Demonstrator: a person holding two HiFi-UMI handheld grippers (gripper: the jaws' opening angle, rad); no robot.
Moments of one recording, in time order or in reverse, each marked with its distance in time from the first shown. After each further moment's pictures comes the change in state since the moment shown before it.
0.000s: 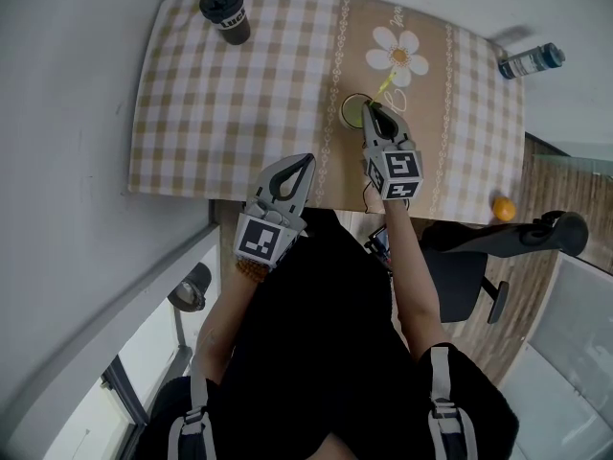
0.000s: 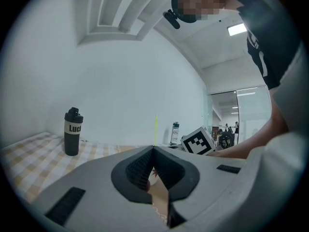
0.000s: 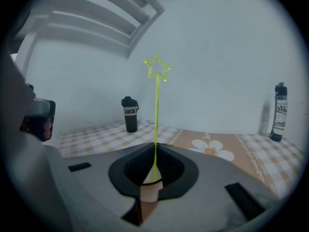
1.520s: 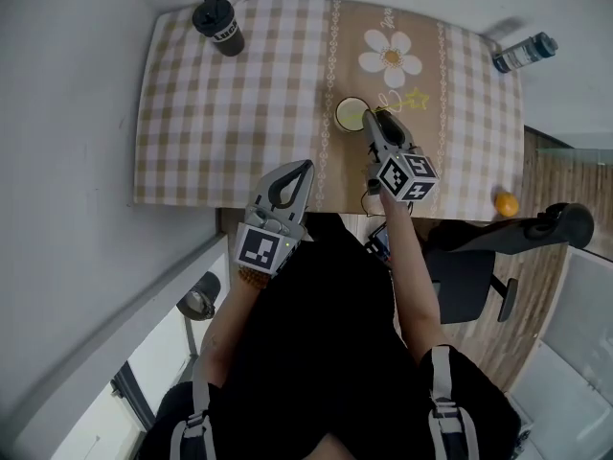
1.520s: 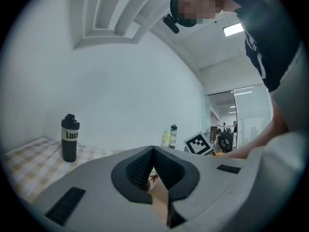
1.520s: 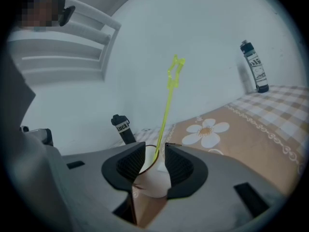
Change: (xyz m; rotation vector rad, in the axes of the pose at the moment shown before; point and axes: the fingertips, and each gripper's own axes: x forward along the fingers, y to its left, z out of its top) left arm 0.000 -0.012 0.018 0.025 -0.028 -0.018; right arm -0.019 -0.026 -0.015 0.431 -0.077 0.011
